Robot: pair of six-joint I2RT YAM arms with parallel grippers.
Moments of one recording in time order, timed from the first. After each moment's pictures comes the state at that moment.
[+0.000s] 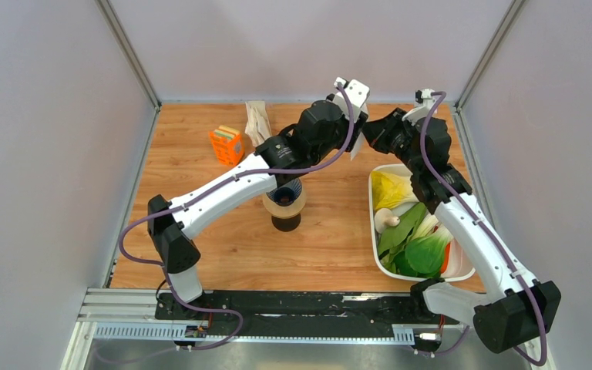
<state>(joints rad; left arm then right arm) -0.98 1.75 1.83 -0.30 -0.33 -0.02 0.34 1.13 1.09 -0.08 -0.10 0.69</state>
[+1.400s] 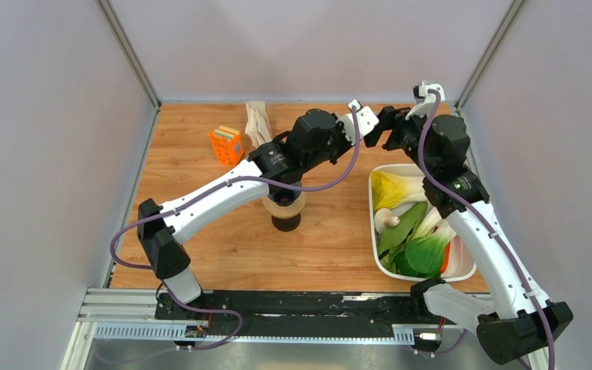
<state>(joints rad) -0.98 1.70 1.72 -0.31 -0.20 0.30 0.34 1.06 1.17 -0.16 -0.11 0.31</state>
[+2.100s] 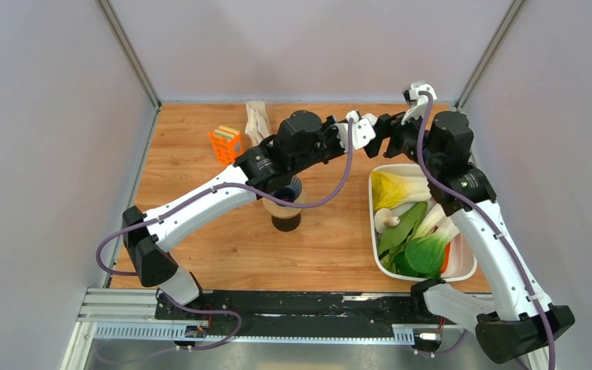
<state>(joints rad) -0.98 1.59 1.64 -0.26 -0.11 0.55 0.33 1.08 1.26 -0.34 -0.26 0.15</state>
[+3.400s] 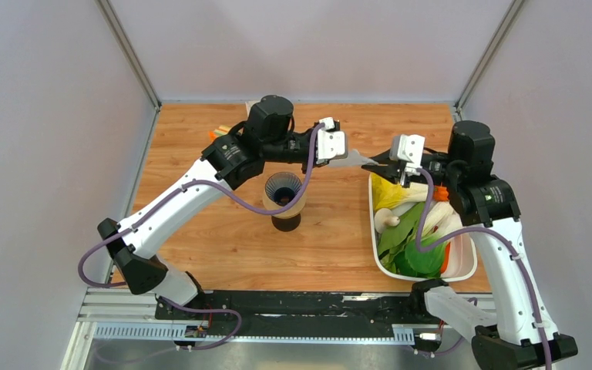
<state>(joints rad) -0.86 1.50 1.70 -0.51 0.54 0.63 0.19 0.98 1.31 -0.67 -1.03 -0.77</state>
